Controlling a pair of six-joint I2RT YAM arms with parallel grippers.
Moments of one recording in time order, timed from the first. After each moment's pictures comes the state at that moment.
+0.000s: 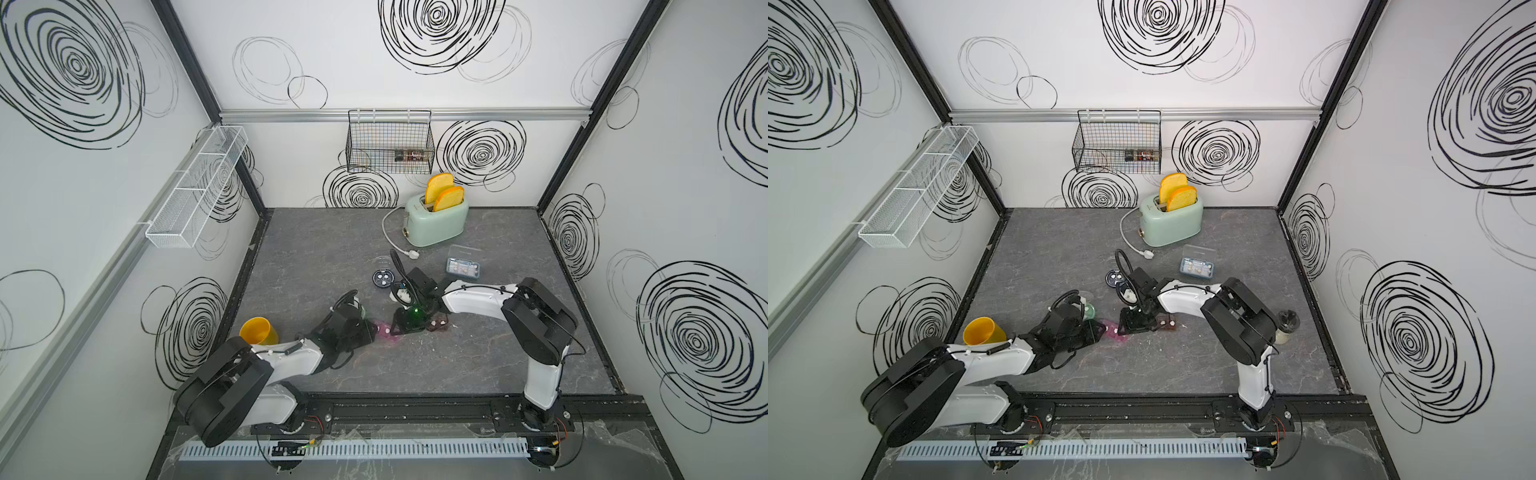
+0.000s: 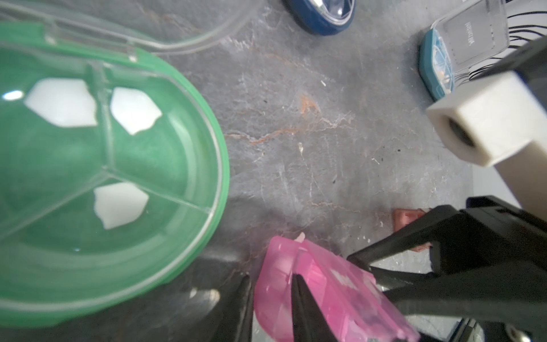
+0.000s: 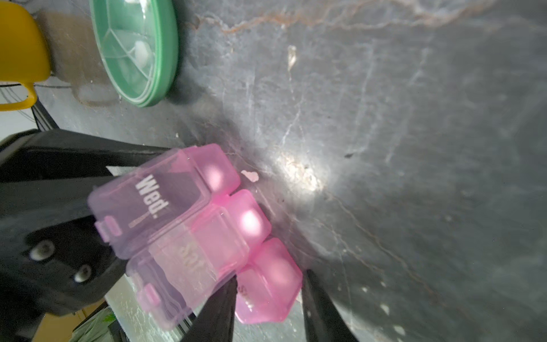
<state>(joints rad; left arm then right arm) -0.61 1.32 0.29 0.26 0.13 -0.92 0.84 1.90 1.11 -0.42 -0.50 0.49</state>
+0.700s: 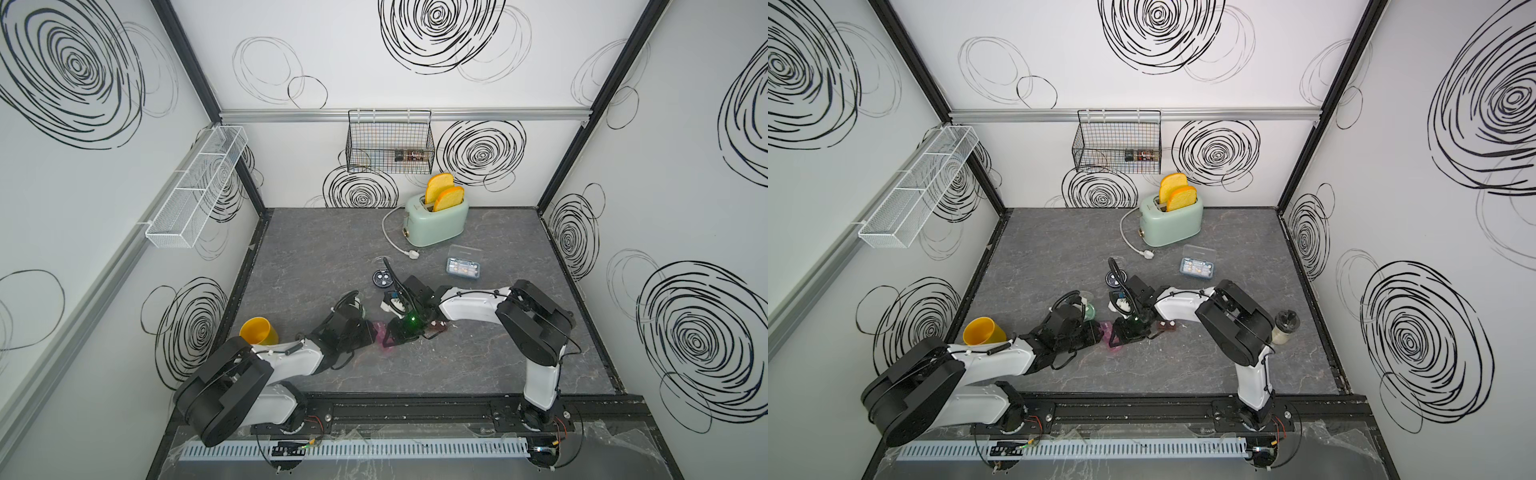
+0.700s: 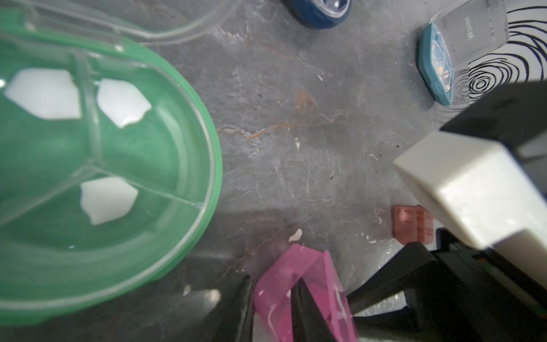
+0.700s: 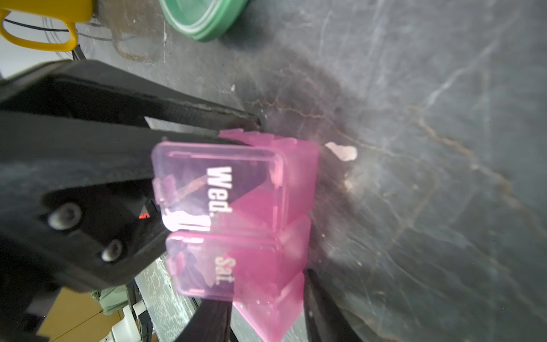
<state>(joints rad) -0.63 1.32 0.29 0.26 0.13 -0.93 0.88 1.91 1.06 -0.32 -0.63 0.45</state>
